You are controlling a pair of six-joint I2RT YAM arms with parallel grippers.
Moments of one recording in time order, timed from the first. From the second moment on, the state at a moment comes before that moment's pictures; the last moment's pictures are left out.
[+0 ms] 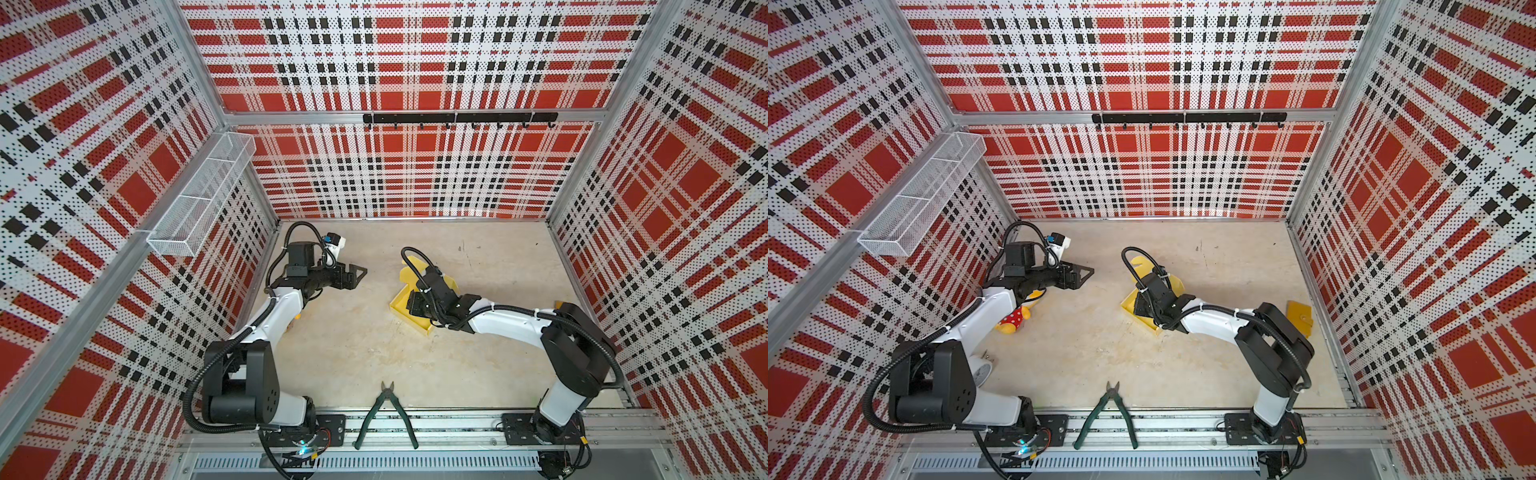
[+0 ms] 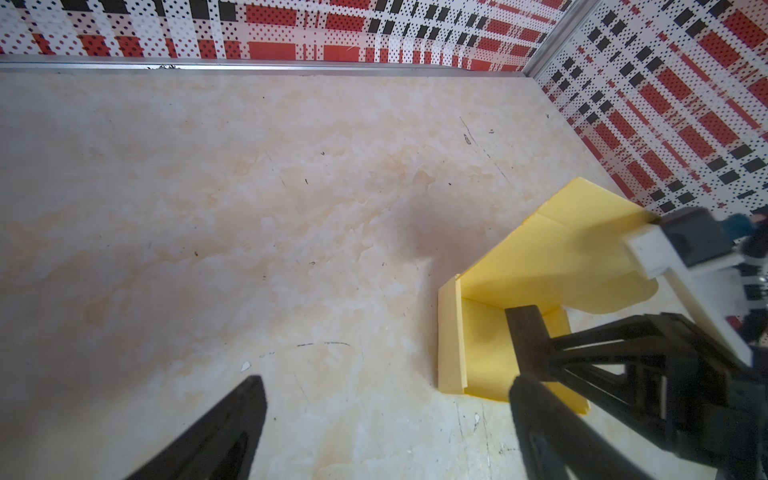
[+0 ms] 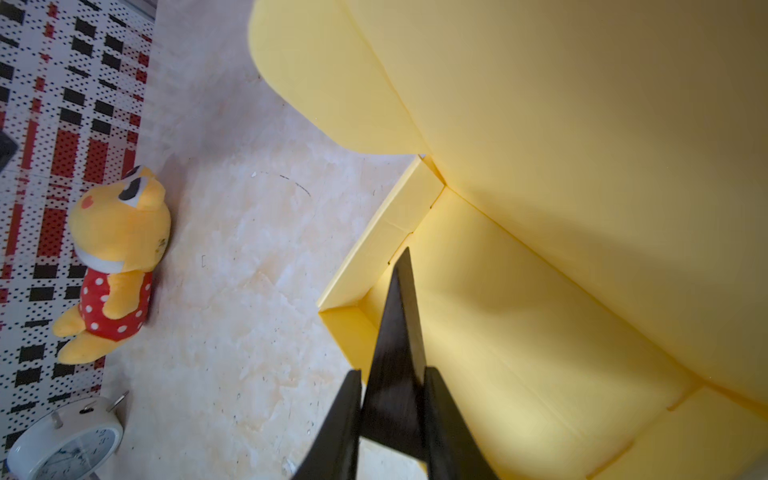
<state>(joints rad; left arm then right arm) -0.01 1.44 0.95 -0.19 0.64 0.04 0.83 1.75 1.05 -0.09 0.11 0.87</state>
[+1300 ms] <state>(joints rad) -0.01 1.44 0.95 -0.19 0.65 0.04 0.84 1.93 1.28 -0.34 0.14 0.80</state>
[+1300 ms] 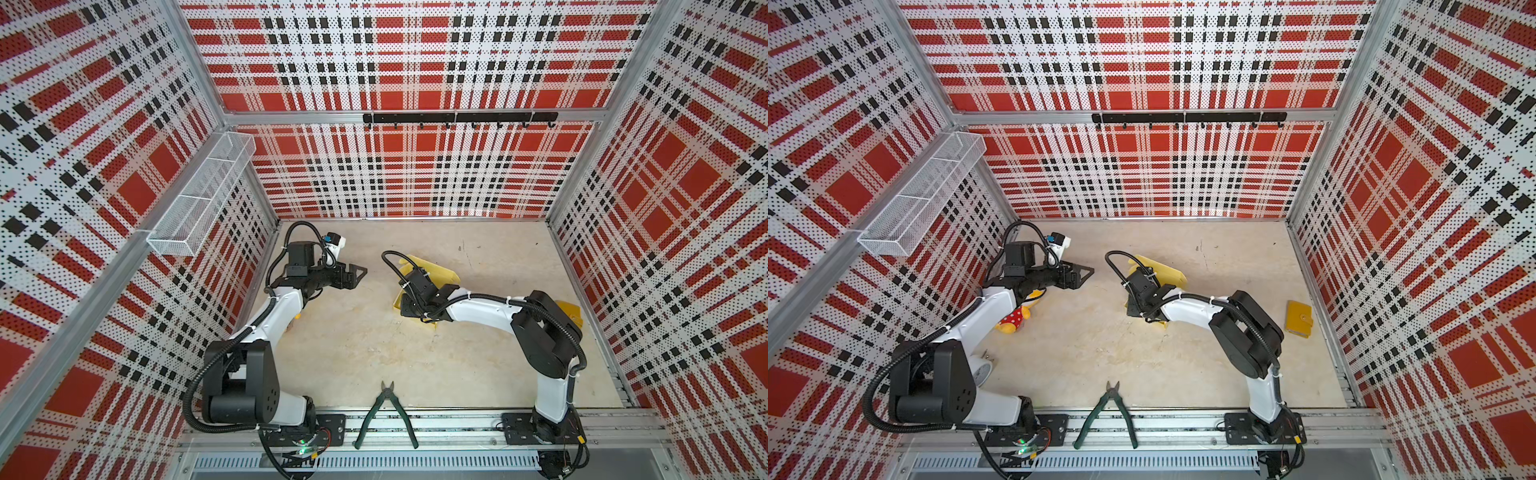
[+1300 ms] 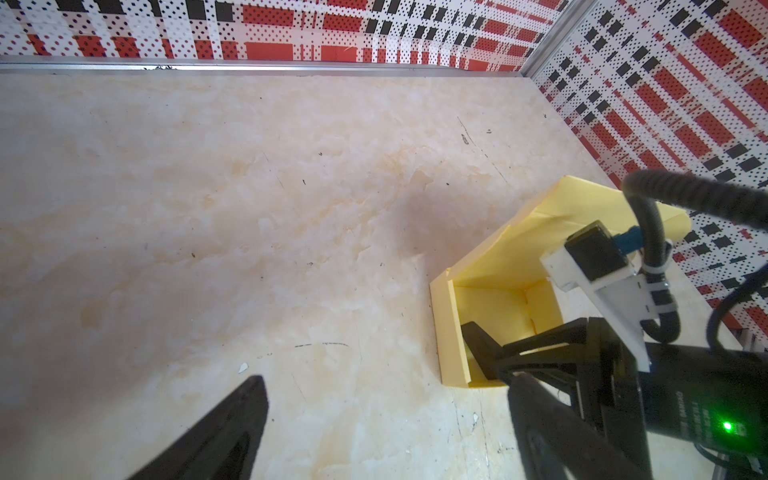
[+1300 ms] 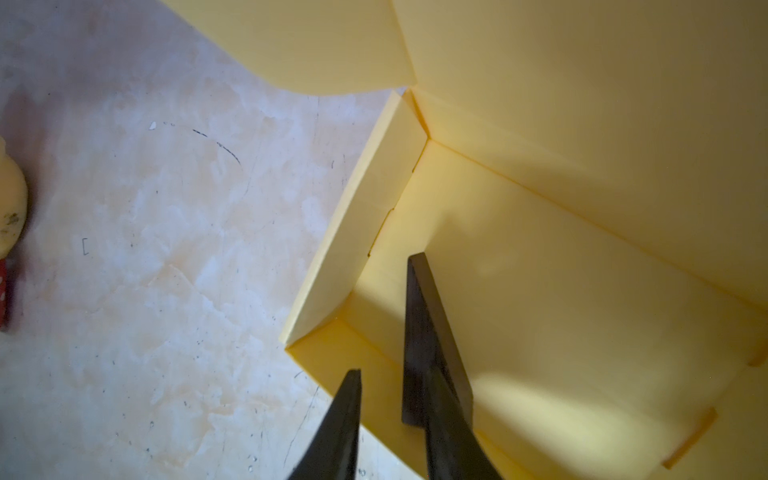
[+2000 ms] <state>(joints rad) -0.01 1.44 0.95 -0.19 0.65 0.05 0.79 1.93 1.28 -0.39 0.18 0.79</state>
